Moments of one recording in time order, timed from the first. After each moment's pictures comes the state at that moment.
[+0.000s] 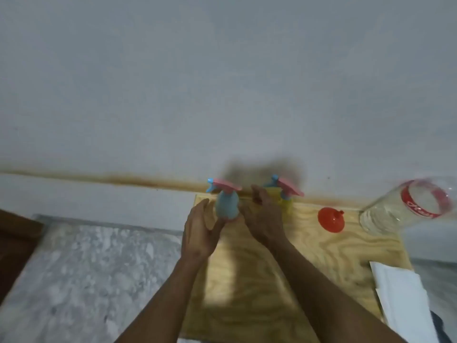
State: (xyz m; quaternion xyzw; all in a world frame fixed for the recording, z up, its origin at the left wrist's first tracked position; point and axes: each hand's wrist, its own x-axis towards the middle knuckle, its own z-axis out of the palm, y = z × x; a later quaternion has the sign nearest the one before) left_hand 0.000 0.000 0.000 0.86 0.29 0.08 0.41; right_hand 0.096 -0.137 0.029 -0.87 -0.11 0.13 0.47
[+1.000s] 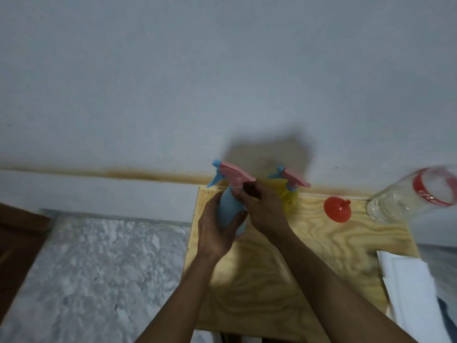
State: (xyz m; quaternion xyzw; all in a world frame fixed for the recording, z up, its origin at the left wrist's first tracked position) left_hand 0.003 -0.024 -0.001 0.78 0.26 0.15 0.55; right_hand 0.098 -0.122 0.034 -0.77 -0.10 0.17 0.60
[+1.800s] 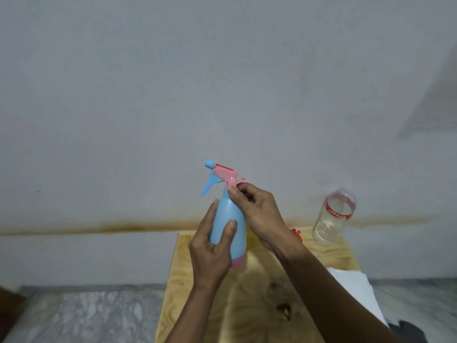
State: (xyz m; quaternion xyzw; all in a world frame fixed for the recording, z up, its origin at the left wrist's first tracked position) left_hand -0.040 -0.149 0.156 0.69 0.16 0.35 0.61; right_hand 0.049 -0.237 0.216 -0.67 -0.17 0.13 0.71
